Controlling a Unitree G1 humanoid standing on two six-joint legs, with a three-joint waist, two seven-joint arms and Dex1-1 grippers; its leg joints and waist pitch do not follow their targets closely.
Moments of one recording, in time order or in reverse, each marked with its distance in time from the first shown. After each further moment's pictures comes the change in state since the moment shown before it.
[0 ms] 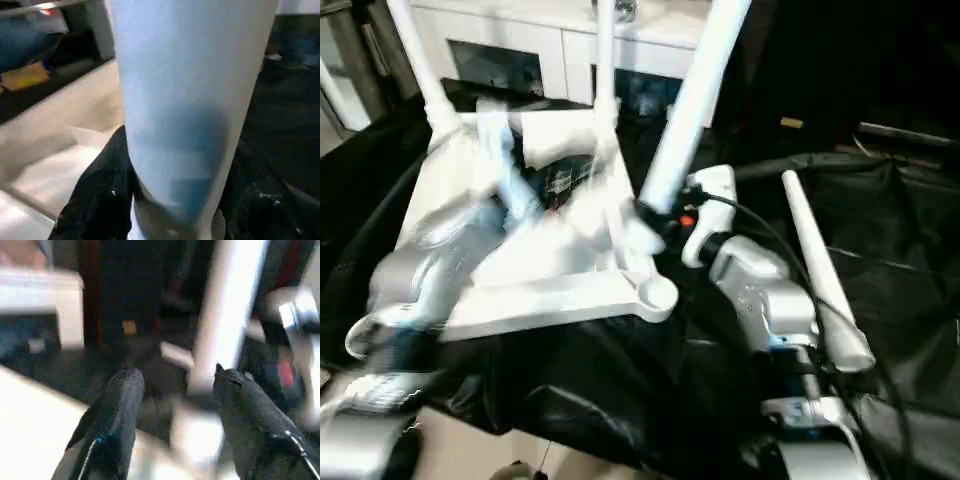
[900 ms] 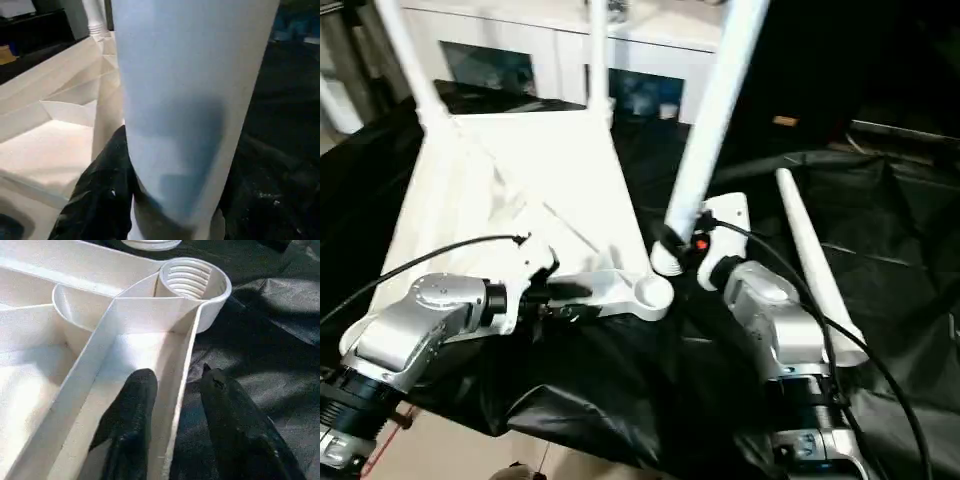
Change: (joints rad) left arm 0.126 0.183 -0.253 0.019 0.157 0.111 -0.183; right arm 0.071 -0.014 0.022 -0.068 -0.031 0.034 -0.039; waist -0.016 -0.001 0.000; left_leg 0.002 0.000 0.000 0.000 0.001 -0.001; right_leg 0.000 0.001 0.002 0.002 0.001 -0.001
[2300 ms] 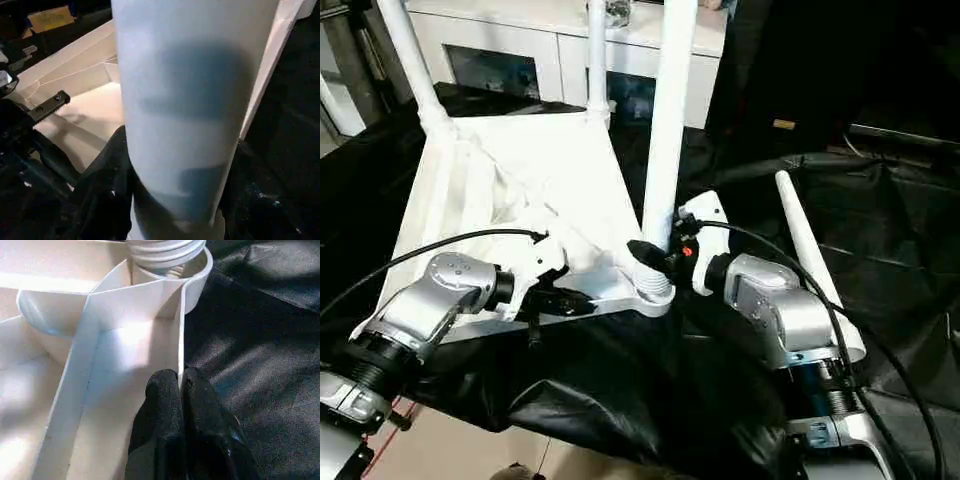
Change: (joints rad) left arm -0.155 -0.021 -0.060 0.276 0.107 -0.185 -0.158; right arm -0.030 -0.098 0.079 -0.041 0.031 0.163 0.203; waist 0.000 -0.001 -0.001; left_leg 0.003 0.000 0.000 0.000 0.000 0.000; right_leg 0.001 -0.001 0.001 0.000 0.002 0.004
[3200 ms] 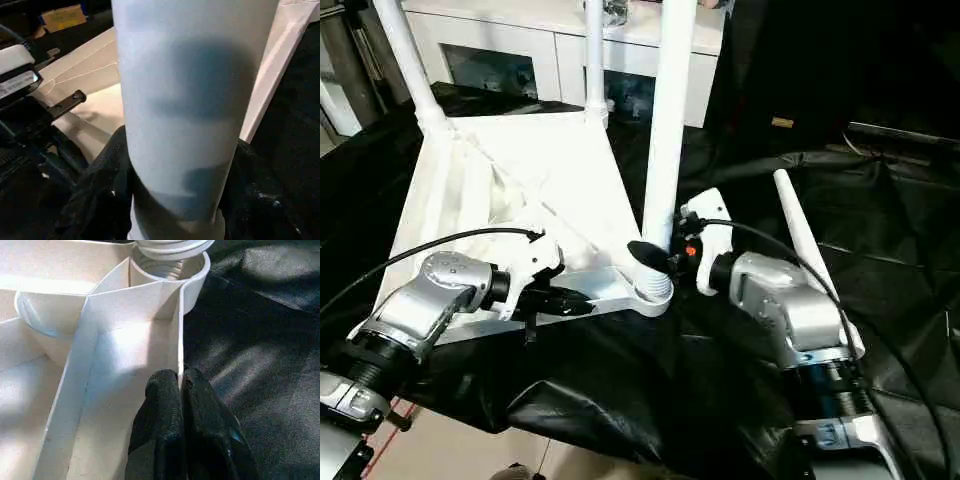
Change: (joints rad) left arm 0.002 0.000 0.022 0.008 0.001 -0.017 -0.041; right arm 0.004 -0.033 0.001 -0.067 0.030 0.059 0.036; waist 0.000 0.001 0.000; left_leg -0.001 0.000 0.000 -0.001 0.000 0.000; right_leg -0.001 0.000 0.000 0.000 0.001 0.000
